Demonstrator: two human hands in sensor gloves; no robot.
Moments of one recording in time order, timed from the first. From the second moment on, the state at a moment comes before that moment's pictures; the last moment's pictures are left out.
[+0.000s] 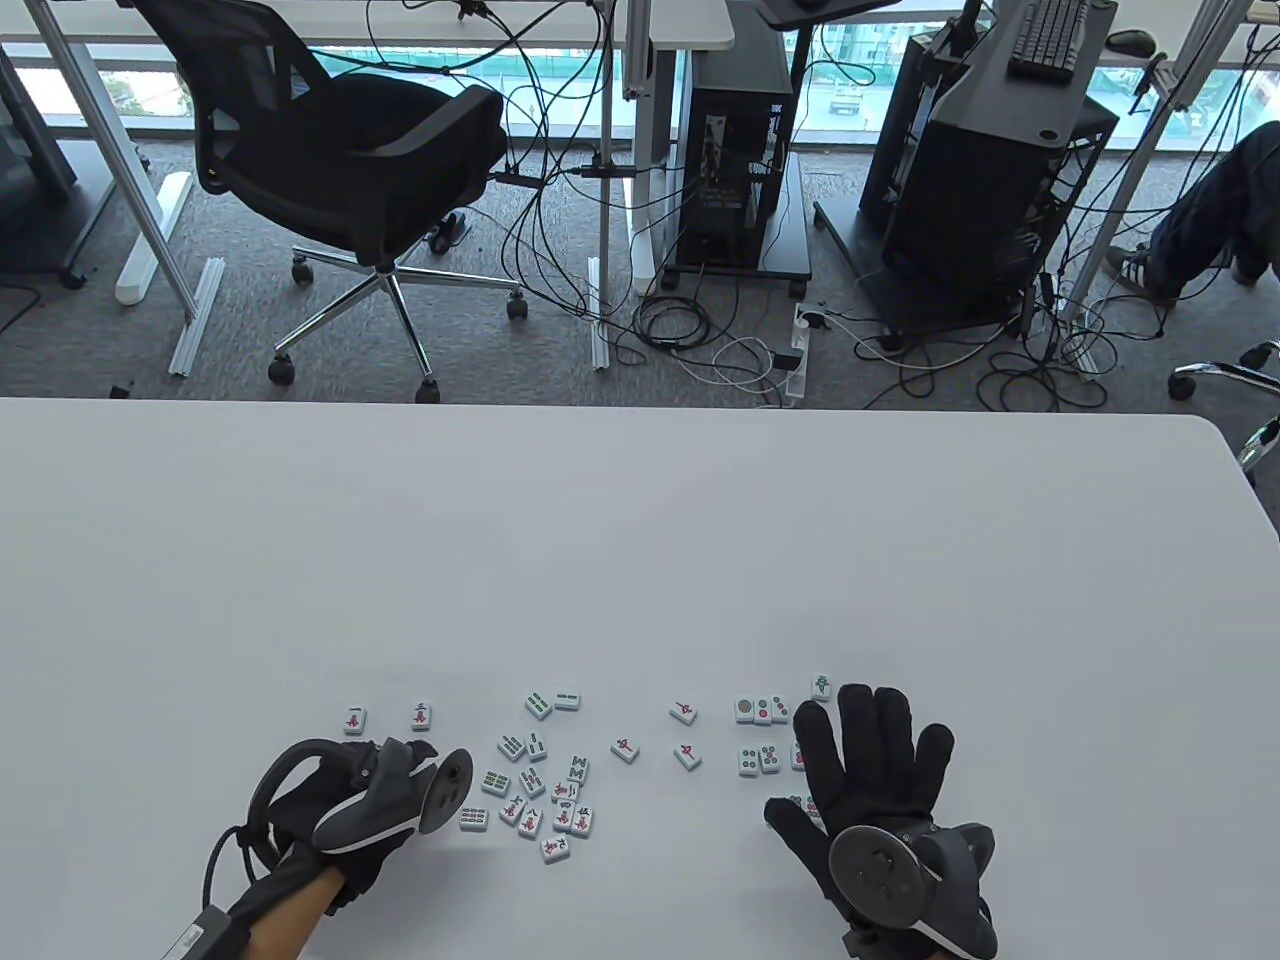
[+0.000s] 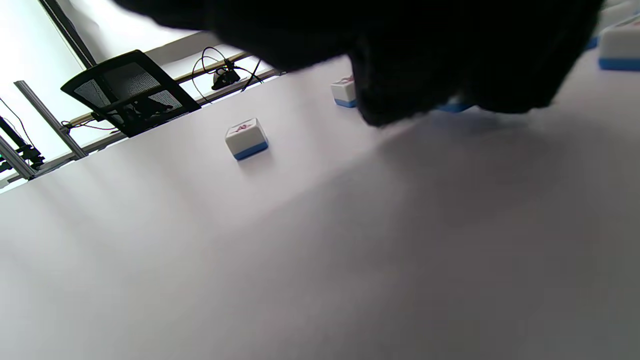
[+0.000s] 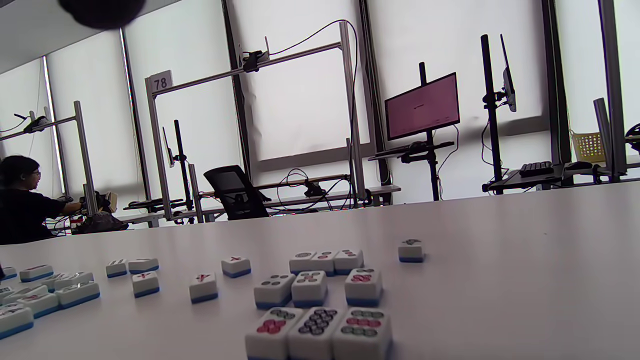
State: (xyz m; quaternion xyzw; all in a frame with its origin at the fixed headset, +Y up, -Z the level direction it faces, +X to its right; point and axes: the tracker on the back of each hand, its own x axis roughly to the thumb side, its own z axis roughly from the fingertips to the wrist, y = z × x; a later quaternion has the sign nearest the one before) left_hand -0.208 -0.761 -0.258 -0.09 -0.11 -0.20 0.97; right_hand 0.189 -0.710 -0.212 0.16 -0.12 0.97 0.11
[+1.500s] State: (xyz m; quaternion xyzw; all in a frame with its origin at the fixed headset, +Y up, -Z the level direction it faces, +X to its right) left_hand -0.047 -0.731 -0.246 -0.07 -0.27 -0.16 0.95; right_hand 0.192 -0.704 -0.211 0.16 -0.13 0.97 0.13
